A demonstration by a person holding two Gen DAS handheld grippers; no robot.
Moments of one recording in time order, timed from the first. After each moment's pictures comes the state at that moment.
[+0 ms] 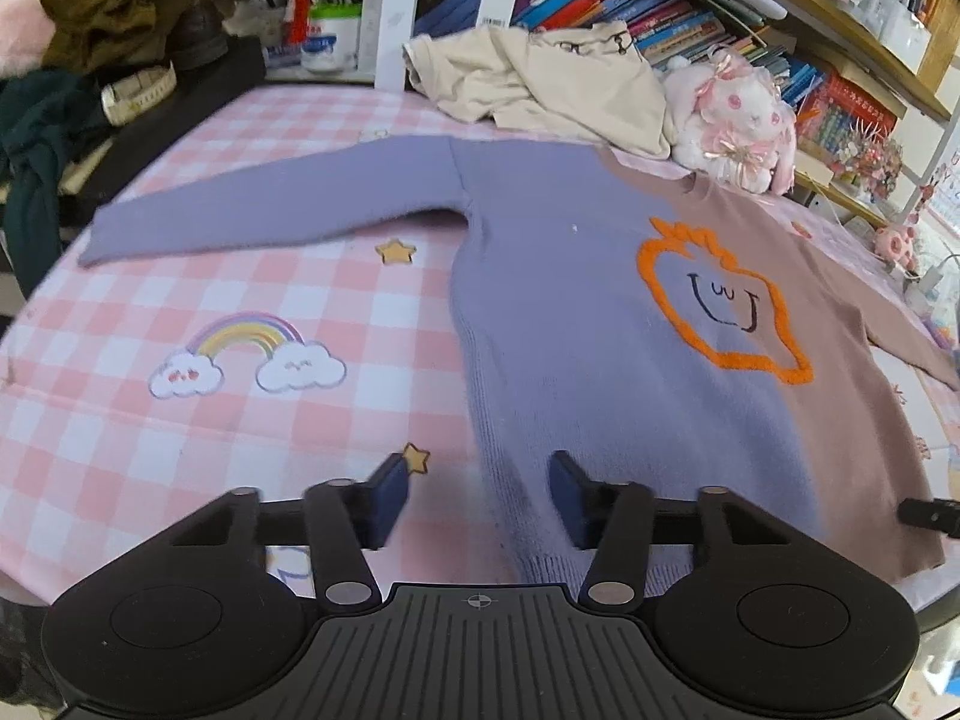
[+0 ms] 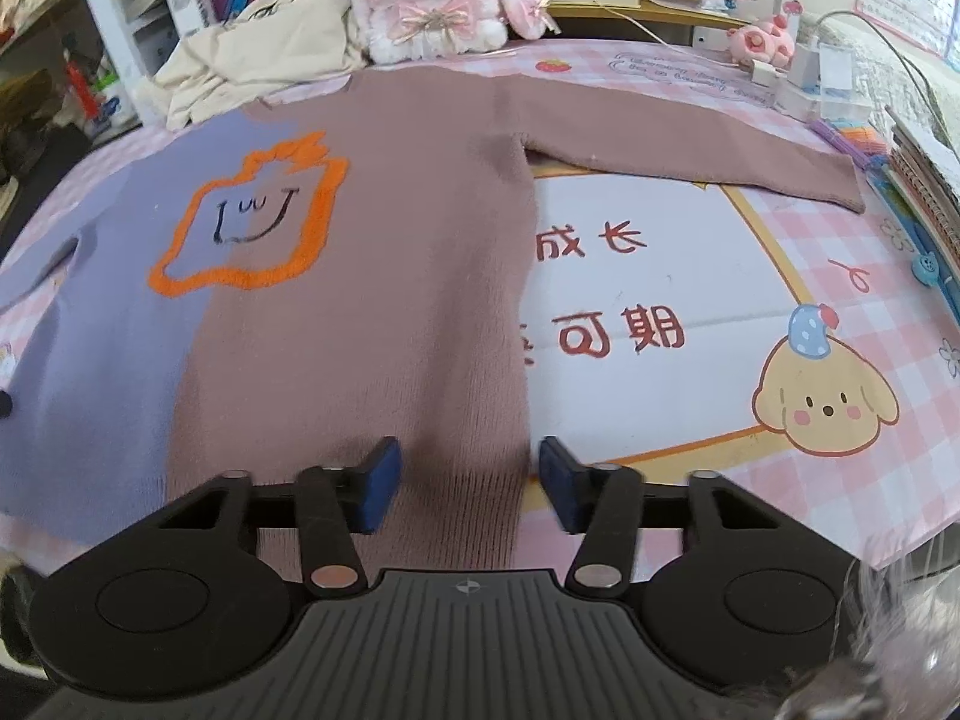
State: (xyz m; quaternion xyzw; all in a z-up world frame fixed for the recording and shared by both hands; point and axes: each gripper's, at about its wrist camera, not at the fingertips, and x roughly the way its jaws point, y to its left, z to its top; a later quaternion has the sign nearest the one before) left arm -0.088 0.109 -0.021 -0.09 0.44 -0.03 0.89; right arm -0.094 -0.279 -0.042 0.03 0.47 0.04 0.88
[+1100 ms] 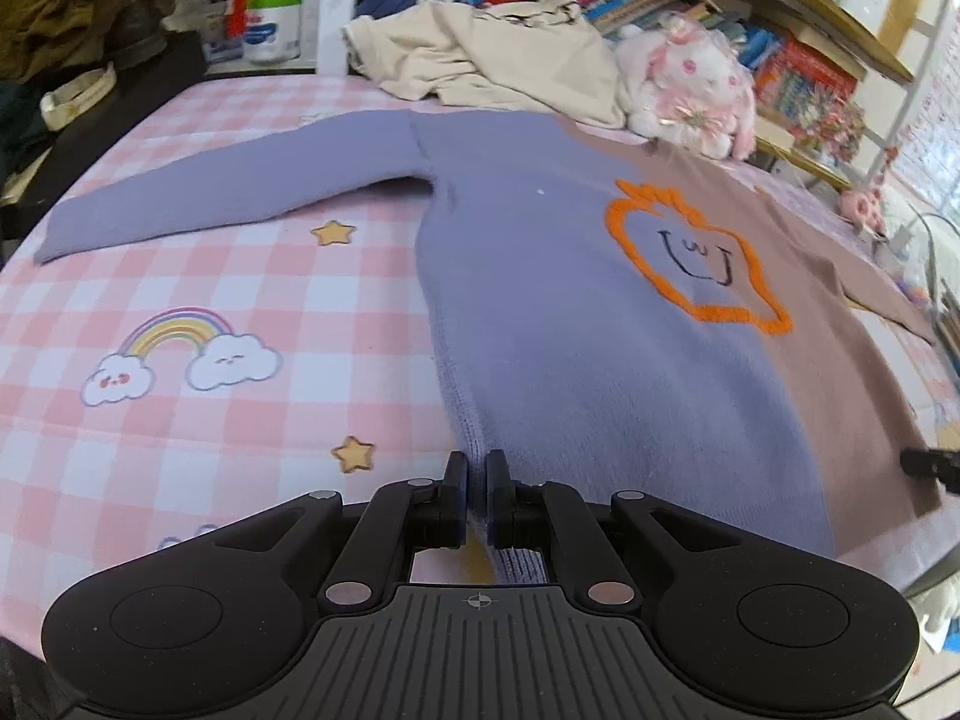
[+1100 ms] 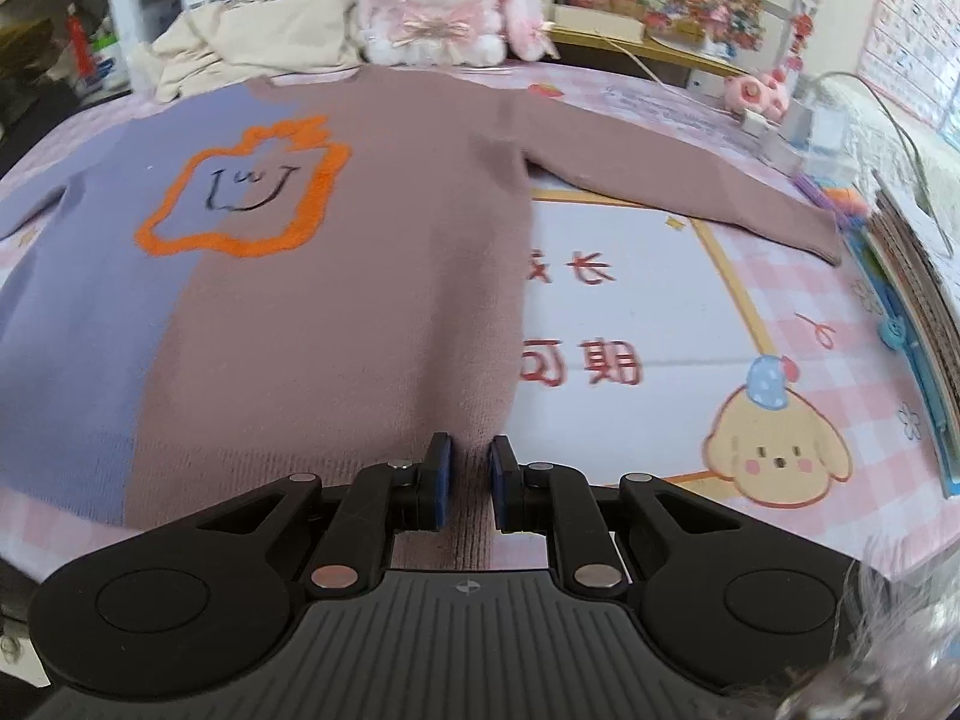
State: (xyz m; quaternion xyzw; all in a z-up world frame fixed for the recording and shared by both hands) left arm -0.081 0.101 -0.038 -0.06 0.44 -0.07 0.90; right arm -0.094 -0.275 -0.043 -0.03 0.44 0.02 0.89
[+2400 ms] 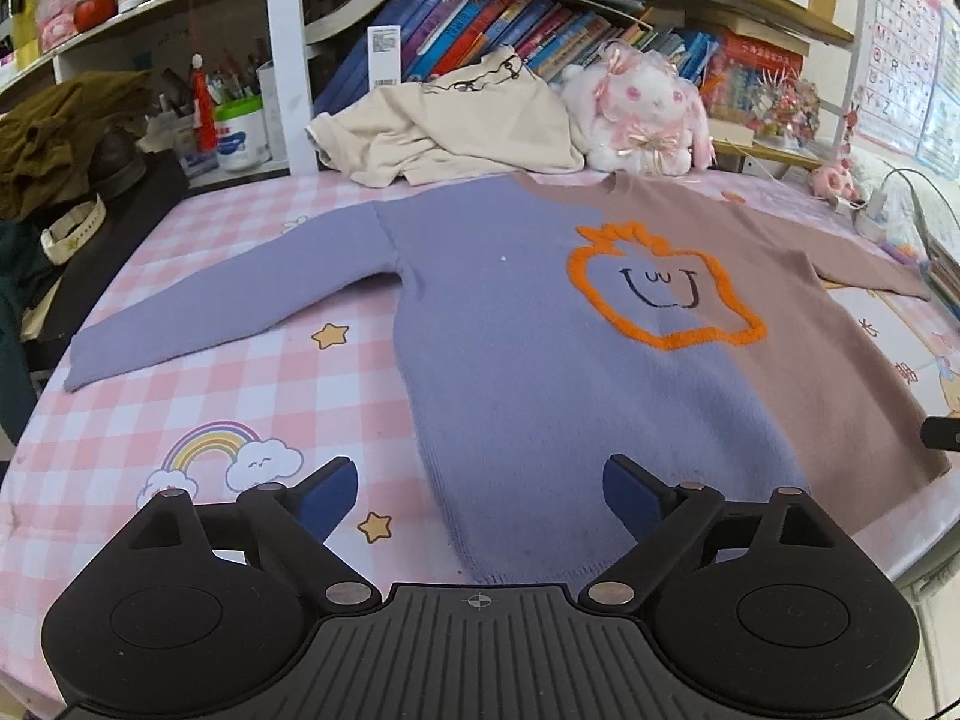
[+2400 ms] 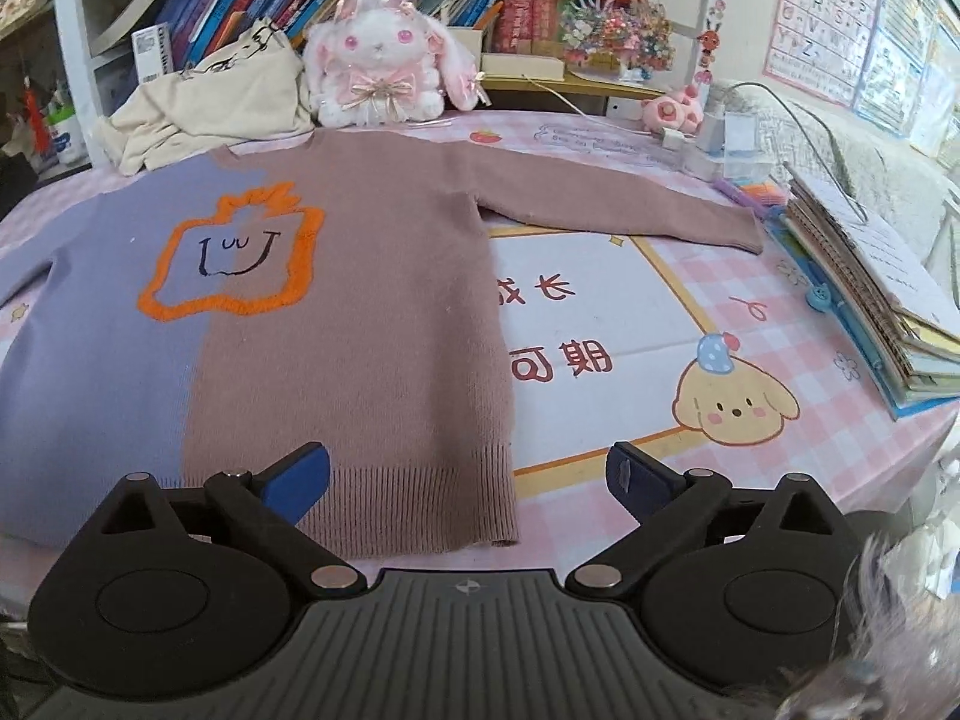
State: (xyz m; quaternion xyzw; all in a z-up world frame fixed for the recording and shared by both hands) left arm -0.095 0.080 -0.007 0.03 0.38 -0.09 0.92; right arm -0.129 -0.249 -0.015 0.02 0.40 -0.07 0.91
